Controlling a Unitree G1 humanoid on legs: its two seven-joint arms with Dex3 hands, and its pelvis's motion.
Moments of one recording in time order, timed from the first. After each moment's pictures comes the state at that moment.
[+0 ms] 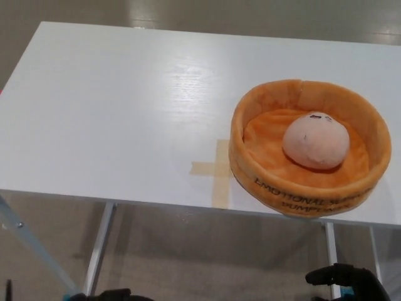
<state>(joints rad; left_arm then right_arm) 0.20 0.56 -0.18 0.27 0.15 -0.42 -0.46 -0.36 -0.21 0.02 1.27 -0.19 -0.26 -0.05</state>
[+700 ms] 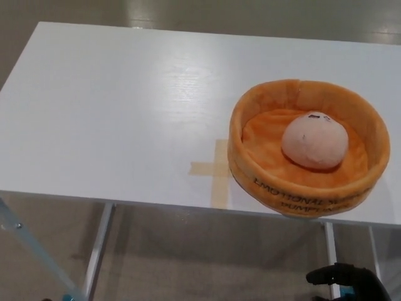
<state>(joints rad) -0.09 0.37 -0.29 0.98 0.34 -0.32 -0.08 -0.35 -0.21 0.02 1.27 -0.19 -0.26 -0.05</state>
